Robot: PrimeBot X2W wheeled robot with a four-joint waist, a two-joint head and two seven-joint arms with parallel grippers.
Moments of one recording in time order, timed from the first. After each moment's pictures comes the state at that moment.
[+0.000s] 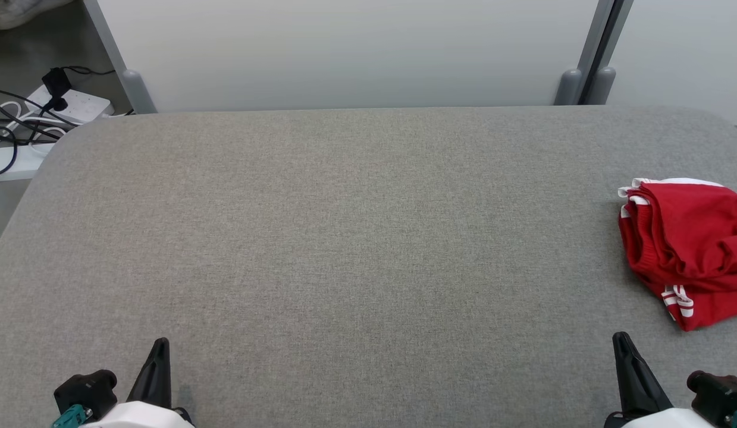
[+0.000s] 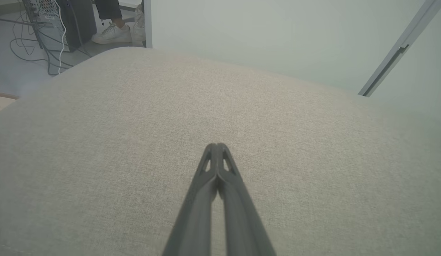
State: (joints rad) left arm 0.00 0.28 -0.24 0.33 -0.63 0.12 -0.21; right arm 0.09 -0.03 -0.03 0.18 0.32 0.13 -0.15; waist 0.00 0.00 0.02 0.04
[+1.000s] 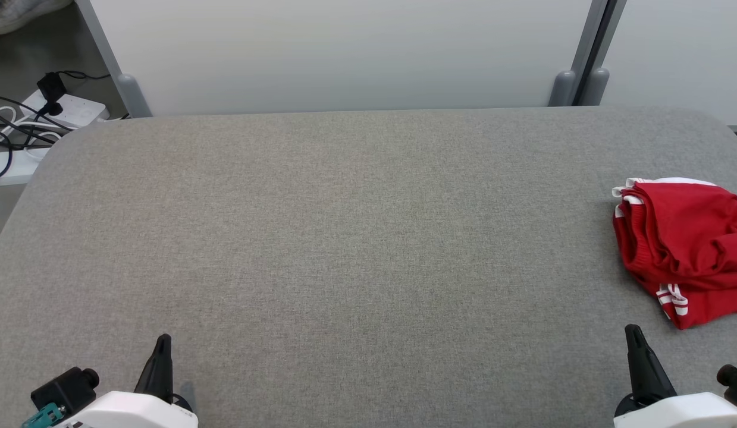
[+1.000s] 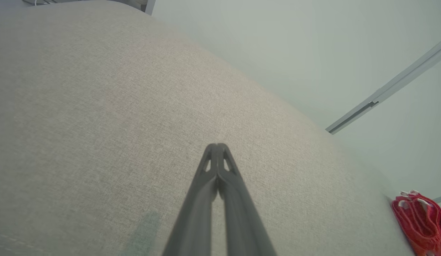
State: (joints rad) left arm -0.01 0.22 -0.15 0.31 -0.89 0.06 -0.12; right arm 0.05 -0.03 -0.05 0.21 0.66 0.13 -0.09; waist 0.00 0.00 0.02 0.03
